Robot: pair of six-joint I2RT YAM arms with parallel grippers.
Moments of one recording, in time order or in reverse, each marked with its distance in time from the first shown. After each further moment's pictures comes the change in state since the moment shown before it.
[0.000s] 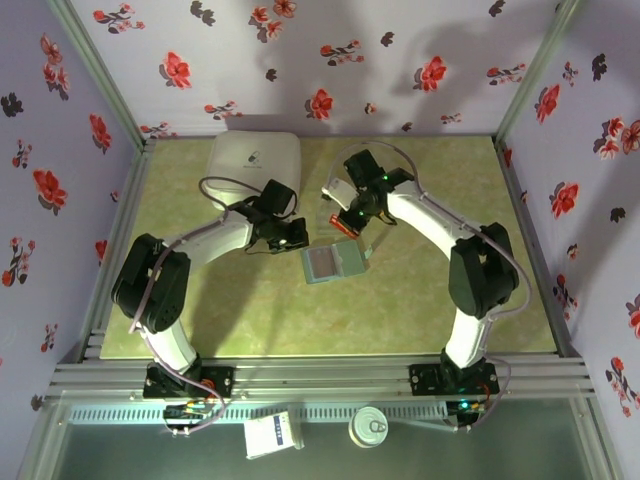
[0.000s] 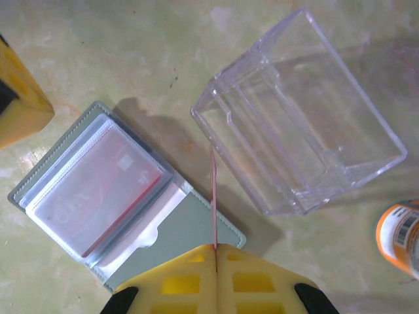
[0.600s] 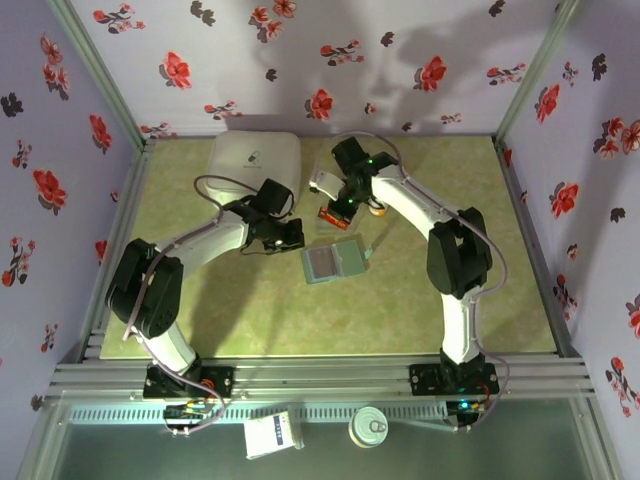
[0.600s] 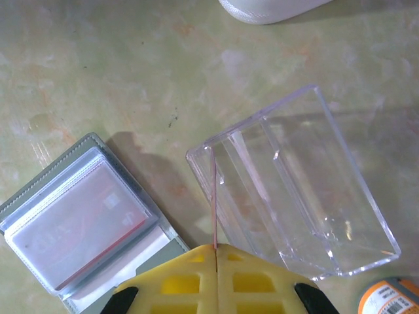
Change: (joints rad) left arm 0.005 -0.039 0.002 -0.073 -0.023 0.023; right arm -0.001 0.198 0.257 -0.111 -0.055 -0.134
